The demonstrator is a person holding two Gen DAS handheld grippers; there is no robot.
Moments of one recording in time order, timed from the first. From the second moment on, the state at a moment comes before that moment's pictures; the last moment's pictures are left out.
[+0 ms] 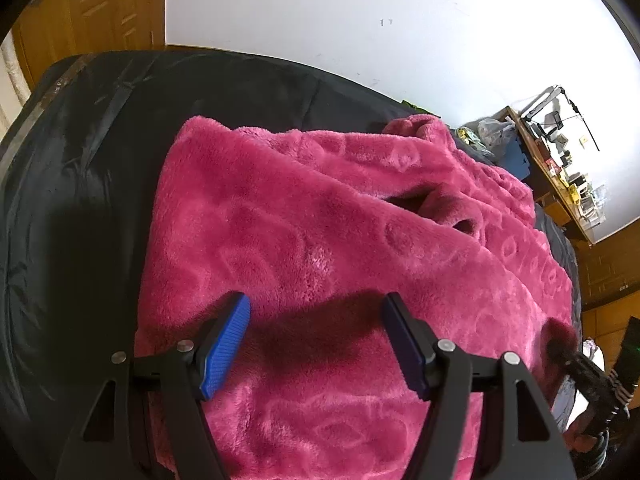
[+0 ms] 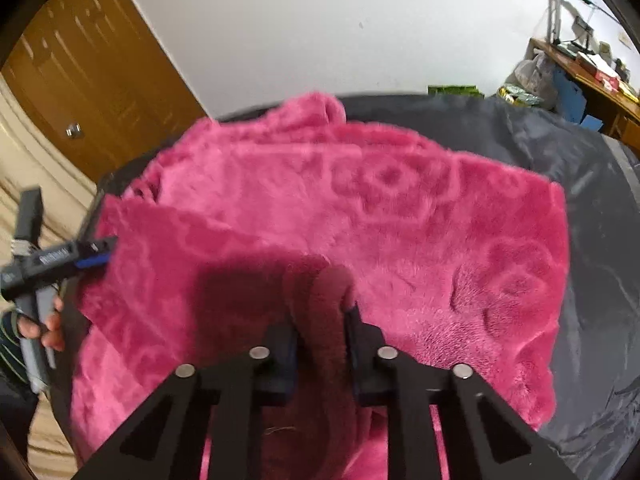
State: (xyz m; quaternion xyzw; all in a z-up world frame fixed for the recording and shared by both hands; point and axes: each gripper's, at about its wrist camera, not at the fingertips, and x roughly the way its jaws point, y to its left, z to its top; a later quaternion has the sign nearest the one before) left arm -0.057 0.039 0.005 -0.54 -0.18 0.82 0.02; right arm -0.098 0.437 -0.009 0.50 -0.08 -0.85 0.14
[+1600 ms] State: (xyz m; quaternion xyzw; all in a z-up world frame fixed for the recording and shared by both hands) left arm -0.008 0.060 0.014 -0.56 -0.07 0.82 0.11; right arm -0.056 0.393 -0.014 0.55 0.03 -0.83 0.09
